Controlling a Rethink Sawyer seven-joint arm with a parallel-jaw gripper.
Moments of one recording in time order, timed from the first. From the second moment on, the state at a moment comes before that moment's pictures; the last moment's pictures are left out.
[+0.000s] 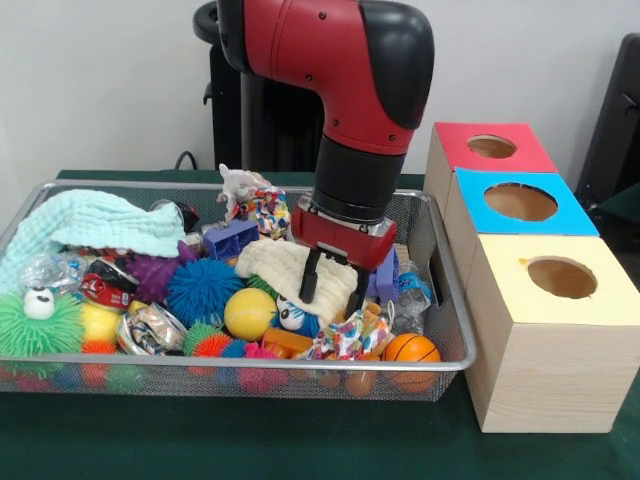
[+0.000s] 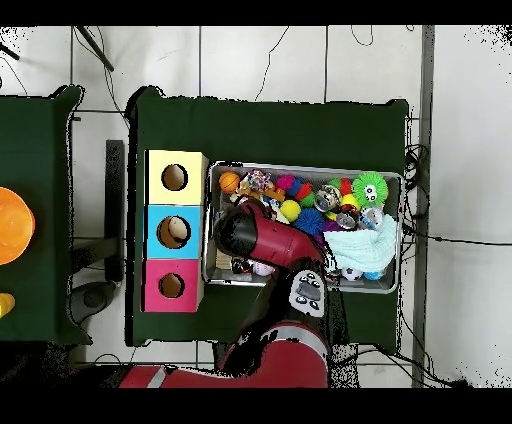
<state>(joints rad) -0.04 -0.39 -0.22 1.65 0.22 0.13 1.92</state>
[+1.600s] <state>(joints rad) 0.01 -0.39 -0.24 1.64 0.26 0.17 1.92</state>
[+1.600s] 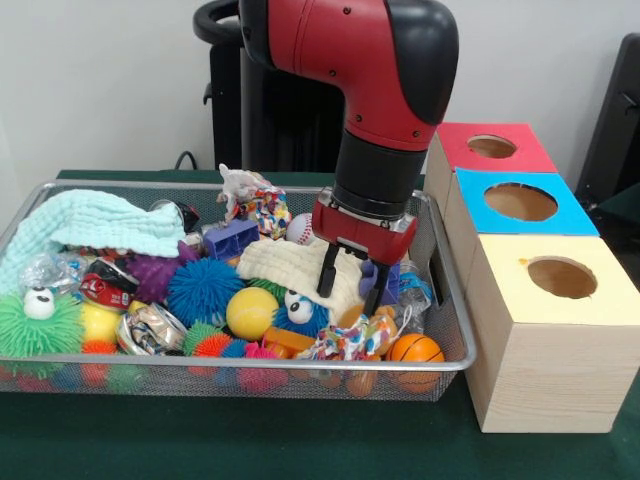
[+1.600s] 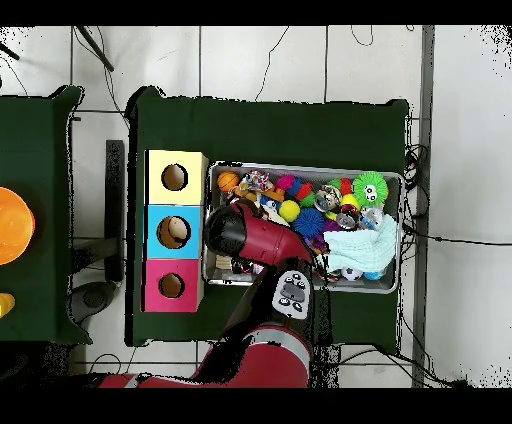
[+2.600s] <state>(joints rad) -0.02 -0.39 -0.23 1.64 0.26 0.16 1.92</state>
